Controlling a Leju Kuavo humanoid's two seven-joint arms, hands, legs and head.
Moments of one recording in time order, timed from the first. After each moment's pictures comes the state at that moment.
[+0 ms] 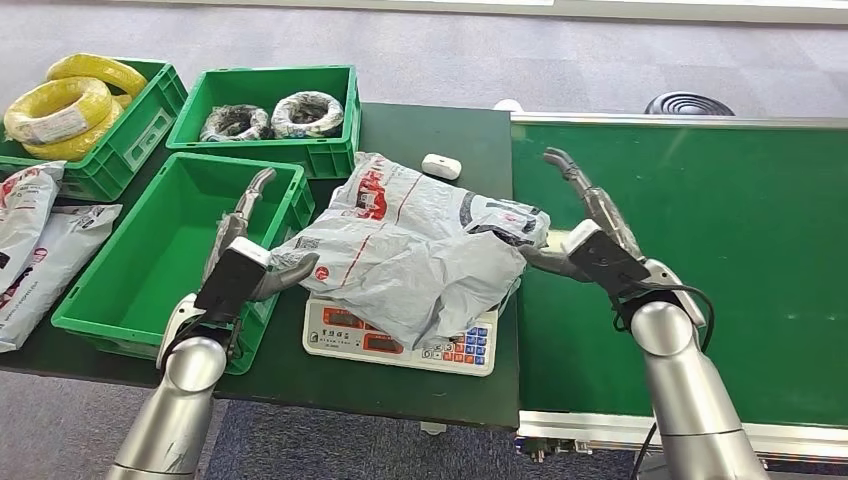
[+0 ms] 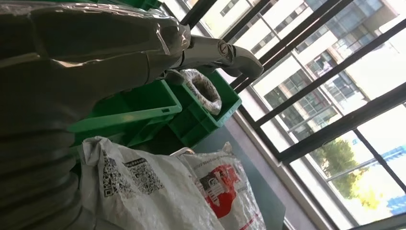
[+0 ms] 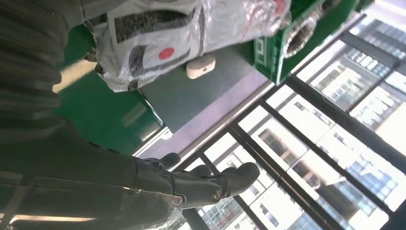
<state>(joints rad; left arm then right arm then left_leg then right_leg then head) -0.39 -0.05 -0.20 -1.39 -0.38 0.11 -0.29 -0.45 -0.17 0.16 -1.27 0.53 0.14 -0.41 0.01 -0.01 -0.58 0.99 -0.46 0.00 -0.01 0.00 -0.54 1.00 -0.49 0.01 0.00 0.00</state>
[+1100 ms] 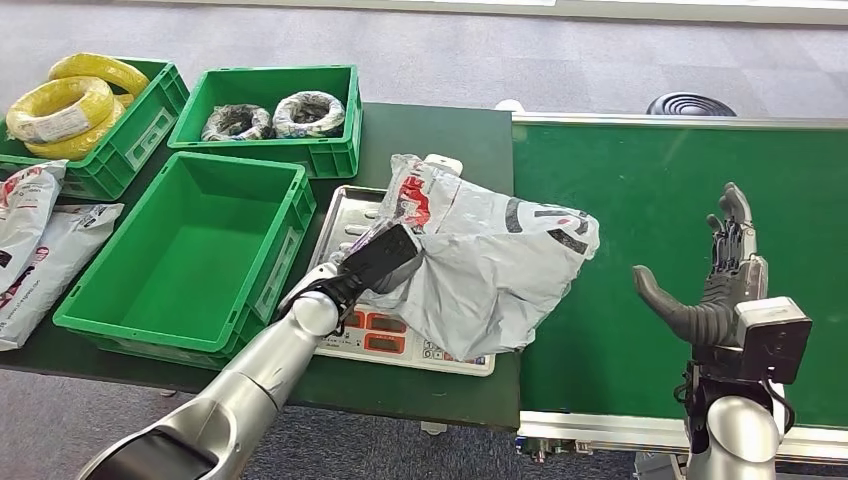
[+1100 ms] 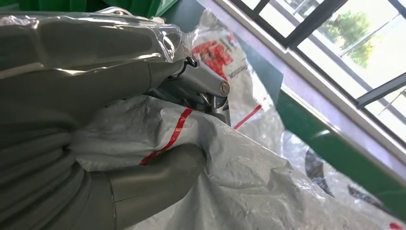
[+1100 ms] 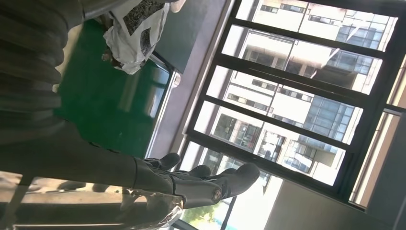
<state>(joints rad) -0.77 -0.25 -0.41 -0.66 -0.35 0.00 -0.34 -0.12 -0.03 -0.21 -1.61 0.32 0.01 -0.45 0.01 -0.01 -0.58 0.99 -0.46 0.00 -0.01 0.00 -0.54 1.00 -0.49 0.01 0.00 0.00</state>
